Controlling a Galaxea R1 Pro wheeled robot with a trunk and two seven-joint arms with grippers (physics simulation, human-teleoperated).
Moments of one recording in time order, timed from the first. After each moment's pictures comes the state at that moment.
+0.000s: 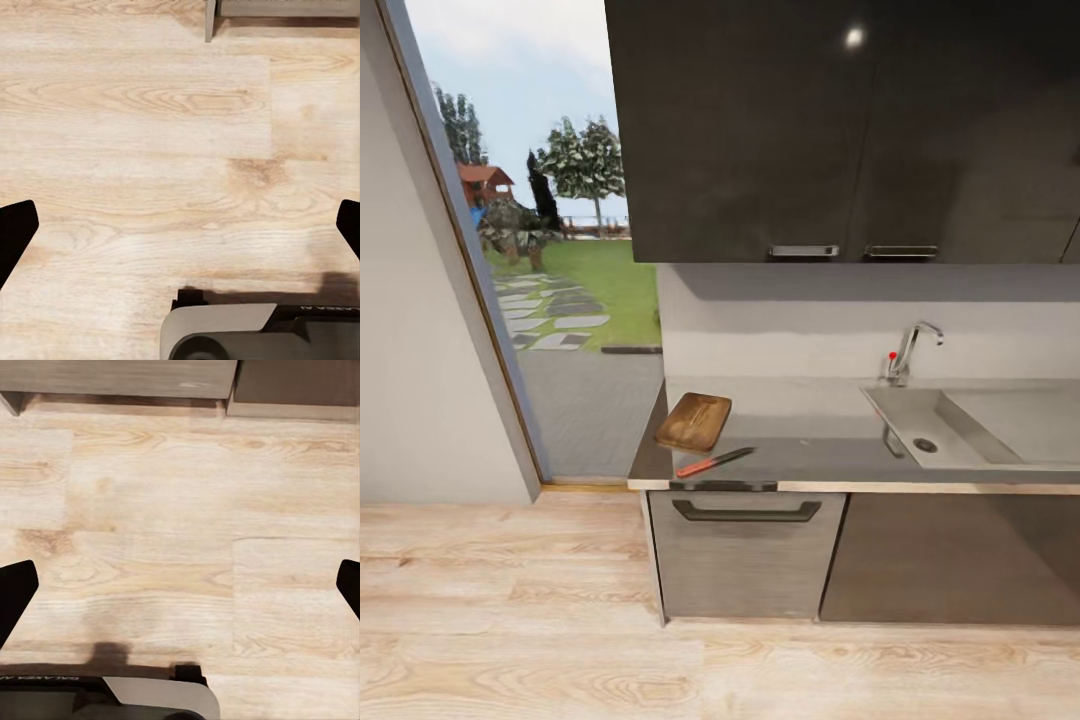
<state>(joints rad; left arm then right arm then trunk) 0.00 0.03 0.02 -0.54 0.00 -0.17 0.00 0.00 -0.01 0.01 -0.49 0.01 -0.27 0.00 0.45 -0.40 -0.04</state>
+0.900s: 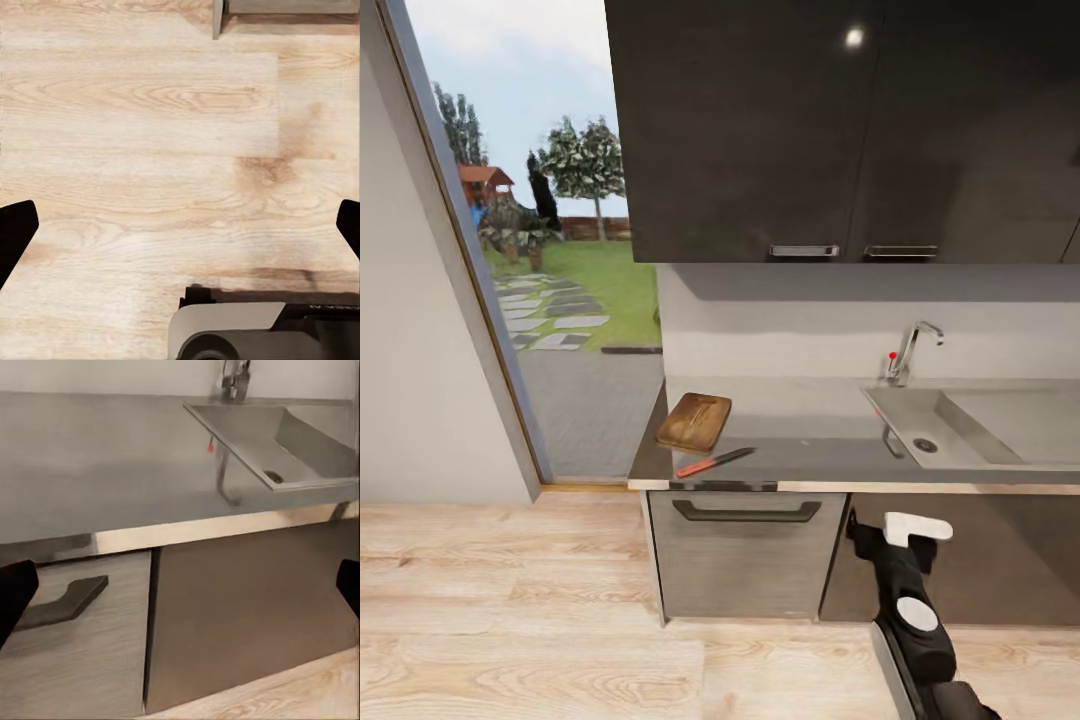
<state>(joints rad) 0.00 0.05 0.03 -0.54 0.01 -0.17 0.01 -0.14 0.04 0.06 -1.62 0.03 0.38 -0.42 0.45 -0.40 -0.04</state>
